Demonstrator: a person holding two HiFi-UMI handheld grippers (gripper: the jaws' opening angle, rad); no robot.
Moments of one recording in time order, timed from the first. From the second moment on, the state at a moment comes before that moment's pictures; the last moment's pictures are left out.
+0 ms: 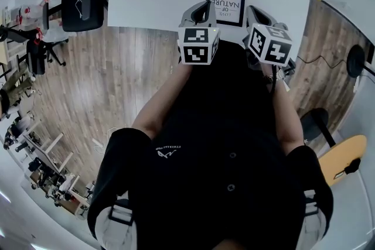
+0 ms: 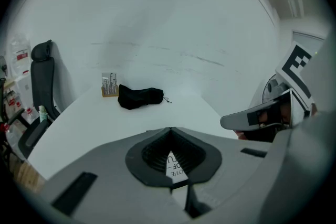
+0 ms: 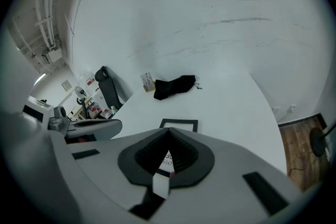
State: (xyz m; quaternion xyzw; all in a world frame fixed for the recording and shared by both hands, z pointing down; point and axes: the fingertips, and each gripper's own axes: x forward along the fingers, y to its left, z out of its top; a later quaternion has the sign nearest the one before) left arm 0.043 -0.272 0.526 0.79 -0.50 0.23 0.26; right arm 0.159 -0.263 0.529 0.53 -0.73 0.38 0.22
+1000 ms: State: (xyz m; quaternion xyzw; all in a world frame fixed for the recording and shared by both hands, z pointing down) left arm 0.045 -0.264 0.383 0.84 -0.52 0.09 0.14; right arm 0.159 -0.257 0.408 0.56 -0.78 0.23 0.17
